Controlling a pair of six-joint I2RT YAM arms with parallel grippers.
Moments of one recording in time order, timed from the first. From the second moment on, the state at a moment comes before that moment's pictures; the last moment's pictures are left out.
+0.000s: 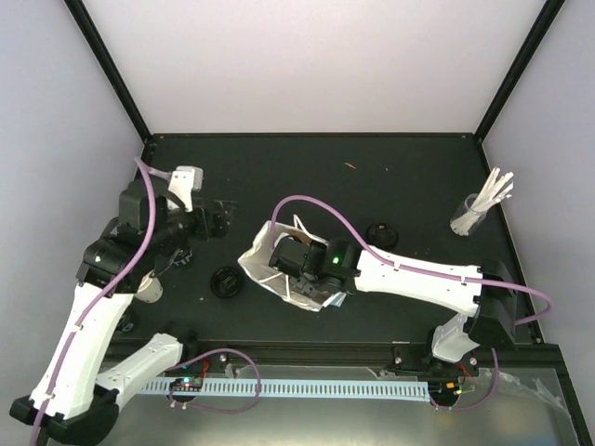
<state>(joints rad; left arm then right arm) -0.39 0.86 1.25 -0.90 0.15 -0.33 1.25 1.56 1.37 -1.01 0.44 0.14</state>
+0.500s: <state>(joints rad) -0.05 1.07 1.00 -0.81 0.47 -0.37 1.34 1.39 1.19 -0.97 0.44 0.20</state>
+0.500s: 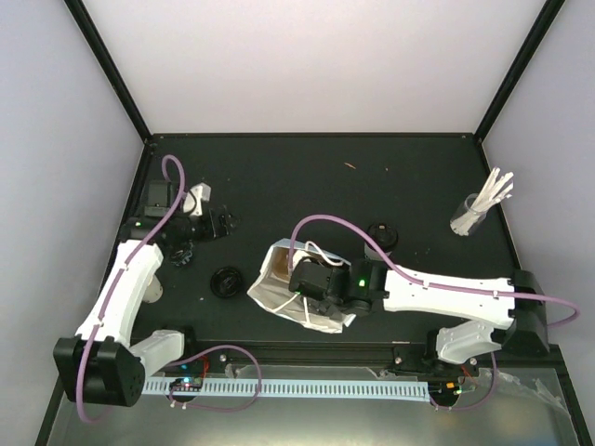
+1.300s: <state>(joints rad) -0.35 1.37 0.77 -0.39 0.63 -0.59 1.44 1.13 0.97 -0.96 0.54 0.43</state>
